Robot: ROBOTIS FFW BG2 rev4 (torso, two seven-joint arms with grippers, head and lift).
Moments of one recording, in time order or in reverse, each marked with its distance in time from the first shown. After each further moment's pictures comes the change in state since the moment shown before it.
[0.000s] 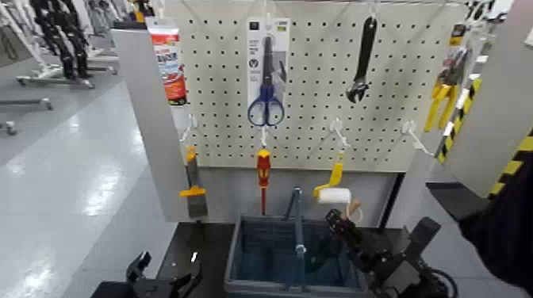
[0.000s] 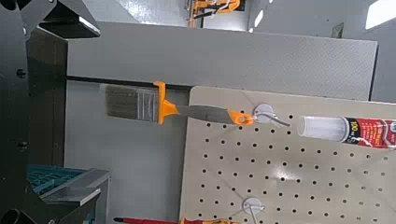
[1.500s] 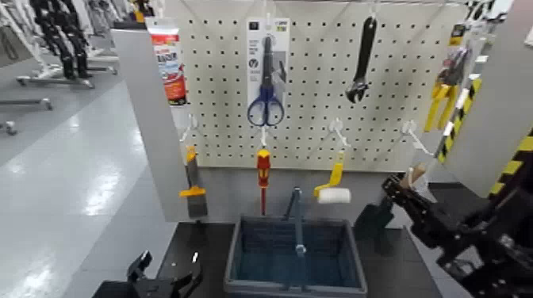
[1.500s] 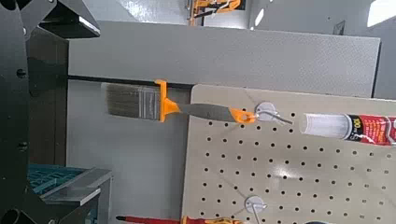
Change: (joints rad) left arm -0.002 0.000 -0.002 0.002 -0.006 0.005 0.000; right arm 0.060 -0.068 -0.229 -0.289 0.090 0.055 0.144
